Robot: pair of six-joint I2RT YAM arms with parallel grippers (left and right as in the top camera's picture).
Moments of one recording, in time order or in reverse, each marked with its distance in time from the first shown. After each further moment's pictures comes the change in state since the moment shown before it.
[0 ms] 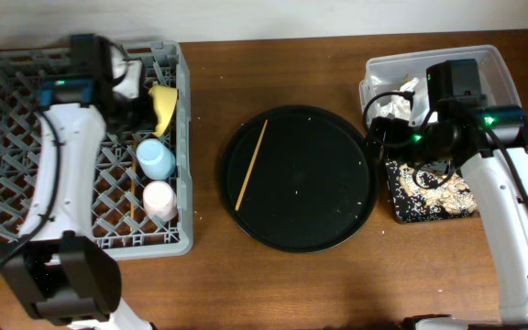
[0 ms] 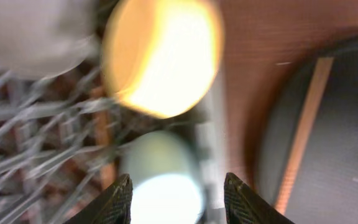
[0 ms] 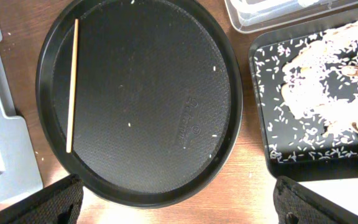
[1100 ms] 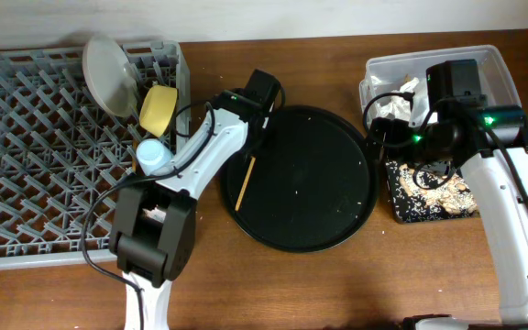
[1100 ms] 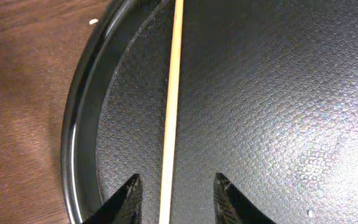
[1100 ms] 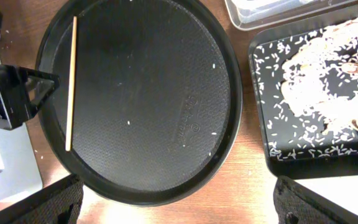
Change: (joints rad) left arm -0.515 0.304 0.001 0.156 -0.195 -0.271; right arm 0.000 0.000 0.000 -0.007 0.000 0.000
